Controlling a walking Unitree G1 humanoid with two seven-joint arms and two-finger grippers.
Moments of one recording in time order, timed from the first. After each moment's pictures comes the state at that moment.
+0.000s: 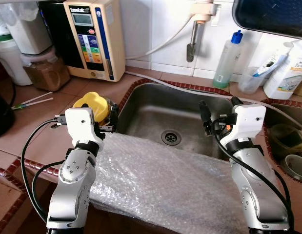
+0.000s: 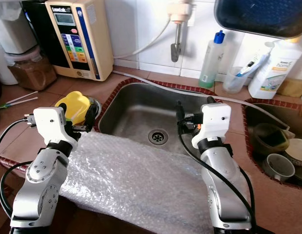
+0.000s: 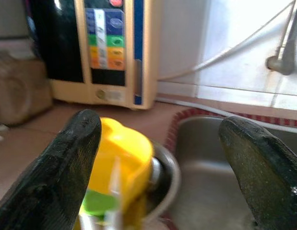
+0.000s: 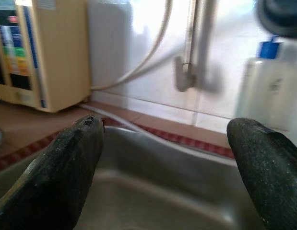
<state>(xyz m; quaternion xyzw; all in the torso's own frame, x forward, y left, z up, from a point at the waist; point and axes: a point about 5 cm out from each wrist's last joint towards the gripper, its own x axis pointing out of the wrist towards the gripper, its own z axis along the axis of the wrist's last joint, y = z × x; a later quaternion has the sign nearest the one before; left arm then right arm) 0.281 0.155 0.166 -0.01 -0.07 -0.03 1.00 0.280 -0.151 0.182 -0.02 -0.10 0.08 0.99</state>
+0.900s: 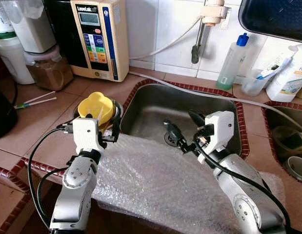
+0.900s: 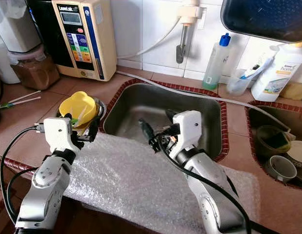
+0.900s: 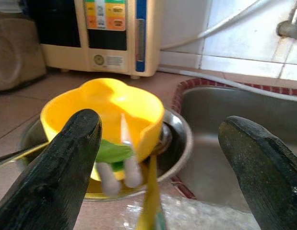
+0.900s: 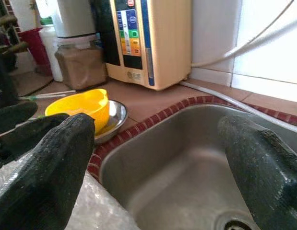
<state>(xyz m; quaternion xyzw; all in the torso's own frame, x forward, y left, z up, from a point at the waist) 0.284 0.157 0.133 -0.02 -0.03 -0.03 1.00 0.261 -0.108 0.178 0.06 -0.04 0.29 0.95</state>
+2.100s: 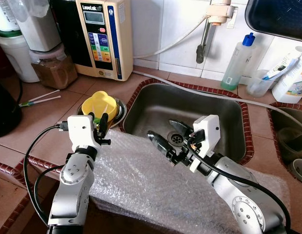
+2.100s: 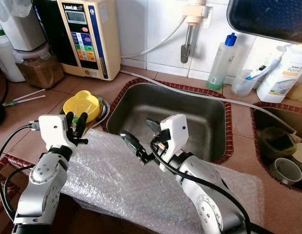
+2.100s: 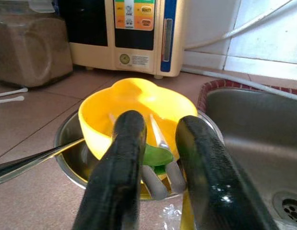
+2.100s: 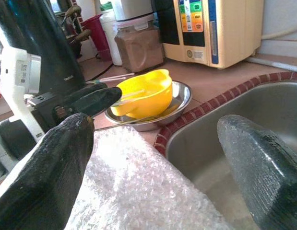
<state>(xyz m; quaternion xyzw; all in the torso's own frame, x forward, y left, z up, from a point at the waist) 0.289 0.163 0.135 -0.02 -0.02 -0.01 1.00 0.247 -0.092 0.175 0.10 0.02 0.39 0.91</state>
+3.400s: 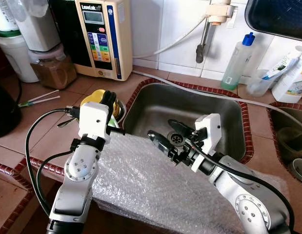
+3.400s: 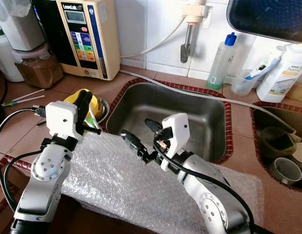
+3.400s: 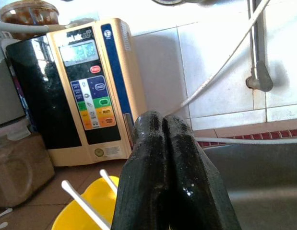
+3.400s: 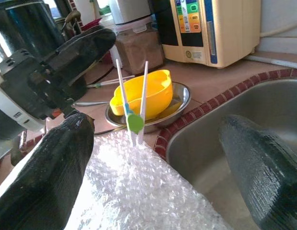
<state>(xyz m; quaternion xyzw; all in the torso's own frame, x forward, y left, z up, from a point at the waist) 0.285 0.137 0.182 0.09 -0.18 -0.08 0.98 0.249 -0.097 0.178 0.12 0.02 0.39 0.91</state>
